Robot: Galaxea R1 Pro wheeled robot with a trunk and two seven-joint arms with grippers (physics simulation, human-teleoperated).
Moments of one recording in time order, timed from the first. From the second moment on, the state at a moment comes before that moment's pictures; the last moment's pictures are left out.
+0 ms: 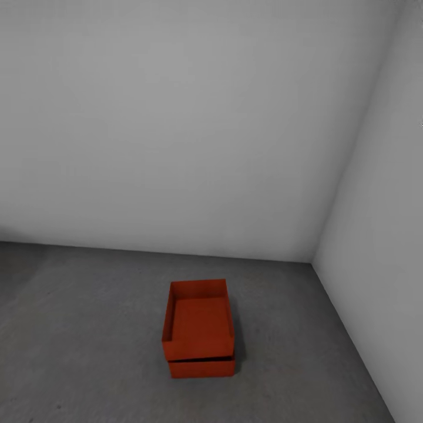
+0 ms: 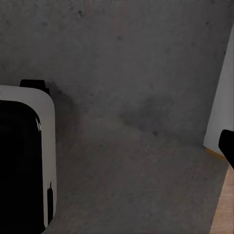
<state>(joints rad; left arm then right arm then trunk) -0.21 -0.01 0.05 0.00 0.22 -0.14 0.12 -0.16 -0.11 0.53 0.03 -0.44 -0.20 -0.16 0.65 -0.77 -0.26</state>
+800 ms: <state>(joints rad) -0.21 -0.01 0.05 0.00 0.22 -0.14 0.12 -0.16 -0.11 0.53 0.03 -0.44 -0.20 -0.16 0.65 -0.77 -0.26</state>
